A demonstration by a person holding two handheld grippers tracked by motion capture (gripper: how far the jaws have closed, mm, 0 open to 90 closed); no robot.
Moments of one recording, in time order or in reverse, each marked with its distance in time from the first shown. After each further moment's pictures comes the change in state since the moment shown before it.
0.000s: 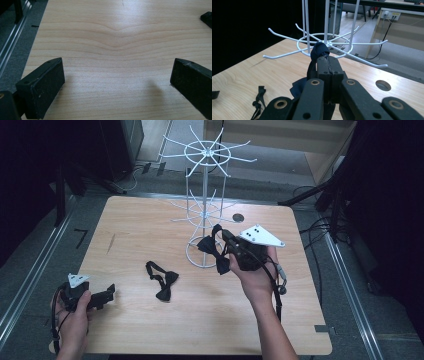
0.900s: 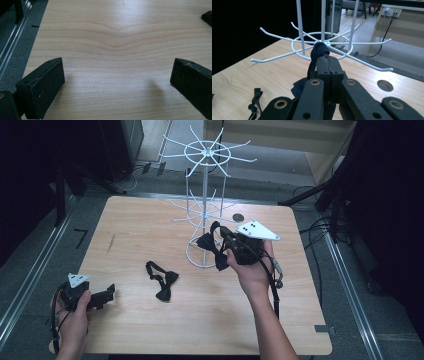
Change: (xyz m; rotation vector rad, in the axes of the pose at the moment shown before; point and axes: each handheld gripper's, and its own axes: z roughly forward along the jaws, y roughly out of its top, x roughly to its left) left arm 0.000 0.000 0.001 -0.003 0.003 0.005; right arm -0.005 0.001 0.018 0.017 -0.002 0.012
